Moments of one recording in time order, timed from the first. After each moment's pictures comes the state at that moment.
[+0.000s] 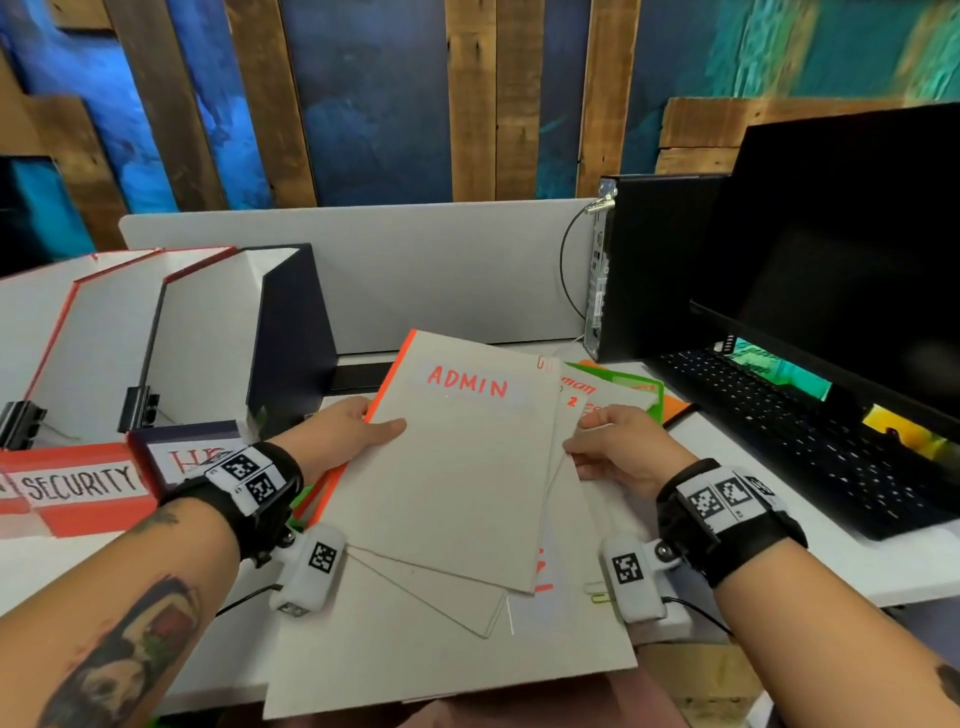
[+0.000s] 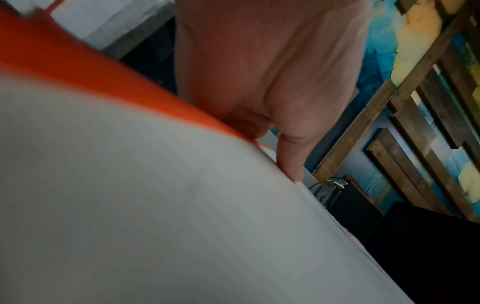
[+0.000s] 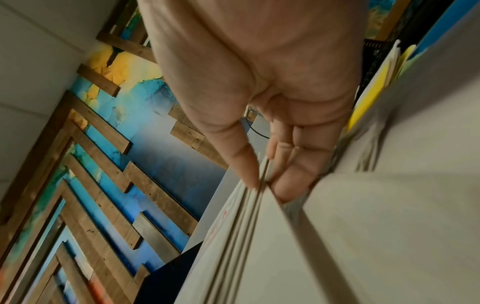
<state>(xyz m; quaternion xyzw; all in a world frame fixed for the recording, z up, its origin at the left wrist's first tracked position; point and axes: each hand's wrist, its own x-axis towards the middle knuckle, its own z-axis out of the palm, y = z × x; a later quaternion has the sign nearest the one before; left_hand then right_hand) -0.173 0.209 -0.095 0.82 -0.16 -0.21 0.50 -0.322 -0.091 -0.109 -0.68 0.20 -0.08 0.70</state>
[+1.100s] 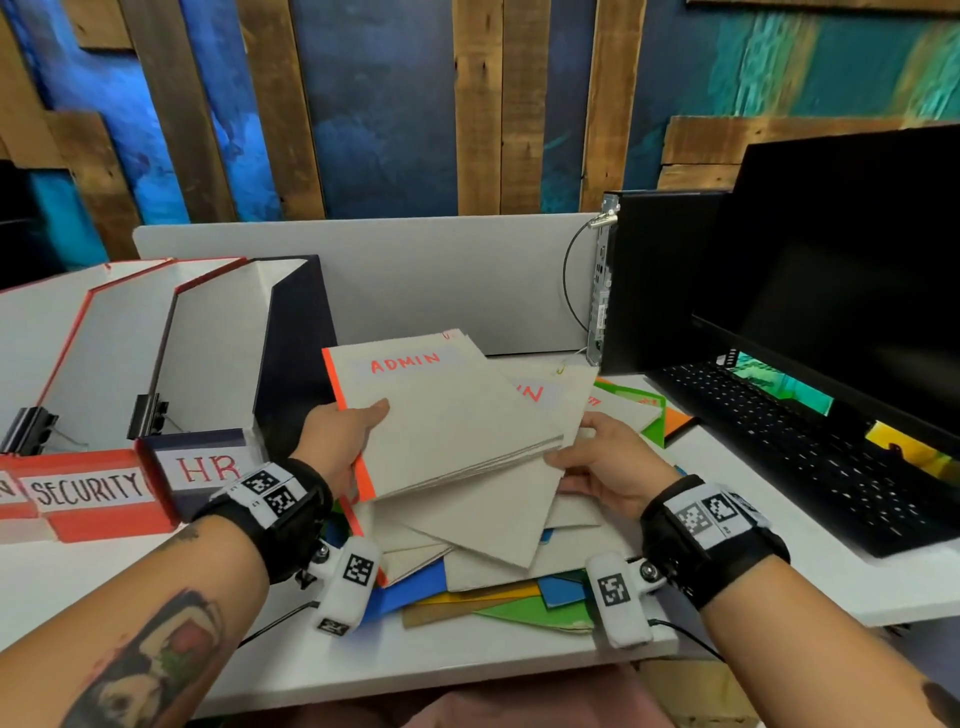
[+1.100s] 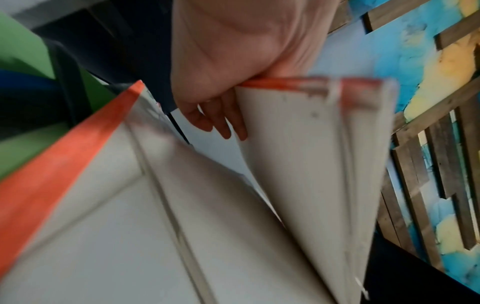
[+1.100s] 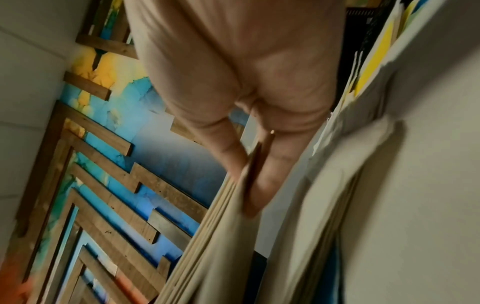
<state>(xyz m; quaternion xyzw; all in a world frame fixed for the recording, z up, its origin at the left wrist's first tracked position) -0.171 0.188 -0.108 0.66 0.02 -0.07 0.74 -0.317 -0.071 -0.111 -0.64 0.14 -0.08 0.75</state>
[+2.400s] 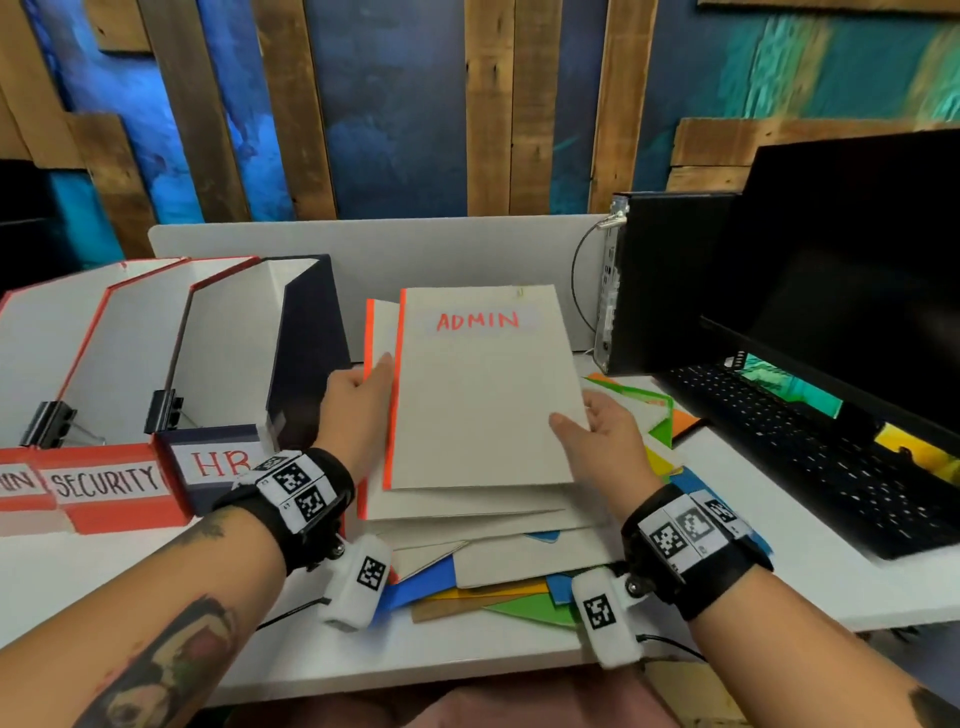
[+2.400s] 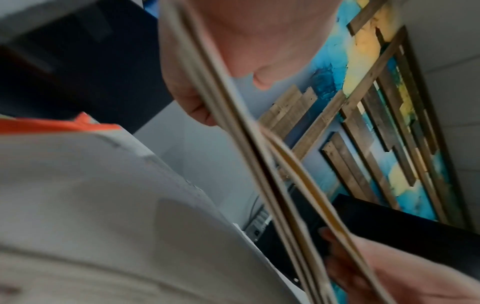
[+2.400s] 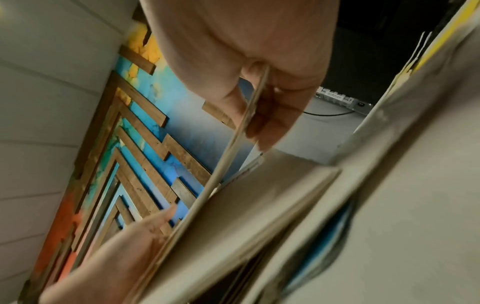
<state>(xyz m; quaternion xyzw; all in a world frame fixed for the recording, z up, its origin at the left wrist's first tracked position) -0.191 0.183 -0.081 0.75 -0.10 0.08 0.66 -0.299 -0.056 -0.122 -0.72 0.09 -0.29 0.62</state>
